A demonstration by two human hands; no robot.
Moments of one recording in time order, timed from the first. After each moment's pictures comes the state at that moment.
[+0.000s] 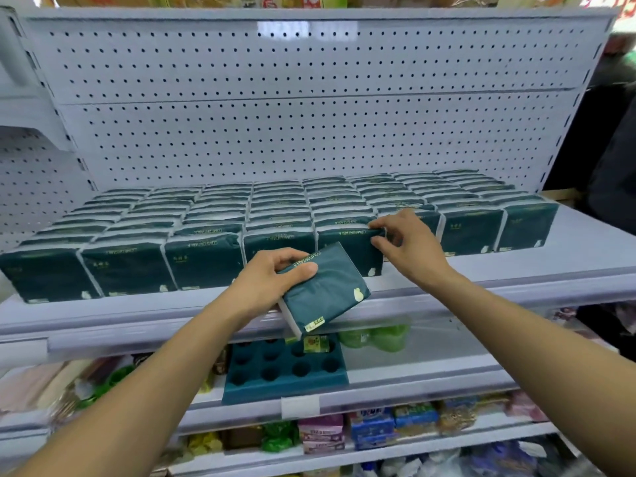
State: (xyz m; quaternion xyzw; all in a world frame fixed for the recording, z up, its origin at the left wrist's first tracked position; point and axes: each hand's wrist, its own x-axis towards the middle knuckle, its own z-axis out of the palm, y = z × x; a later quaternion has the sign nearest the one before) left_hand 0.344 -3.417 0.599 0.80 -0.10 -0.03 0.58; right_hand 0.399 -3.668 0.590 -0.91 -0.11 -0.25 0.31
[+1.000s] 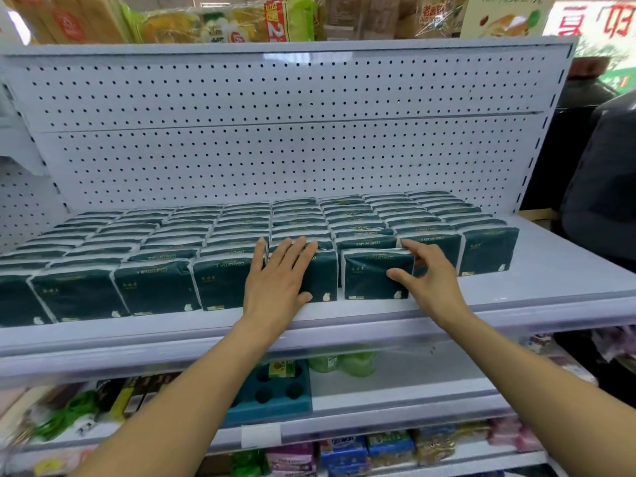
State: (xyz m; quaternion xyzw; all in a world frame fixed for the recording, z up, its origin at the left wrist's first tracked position) left_hand 0.396 -3.510 0.577 0.96 -0.13 0.24 -0.09; right_hand 0.399 -3.773 0.568 -0.86 -0.04 -0.26 0.44
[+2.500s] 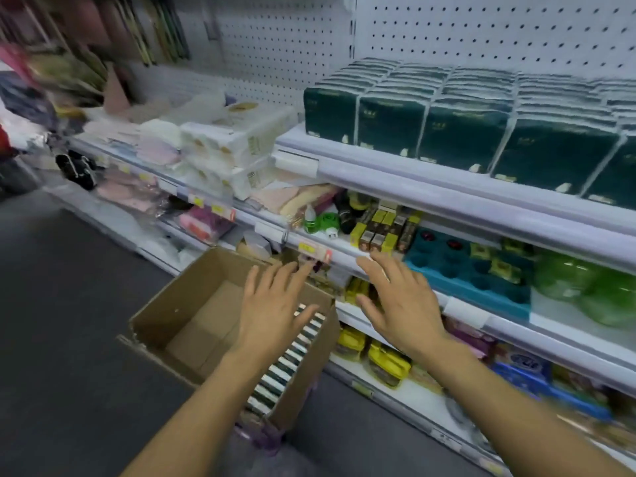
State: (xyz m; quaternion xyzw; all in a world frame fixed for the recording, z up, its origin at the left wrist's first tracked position) left_hand 0.090 -3.228 0.417 0.98 0.15 0.16 0.00; right_hand 0.218 -3.417 0.433 -0.87 -0.45 -0.16 0.12
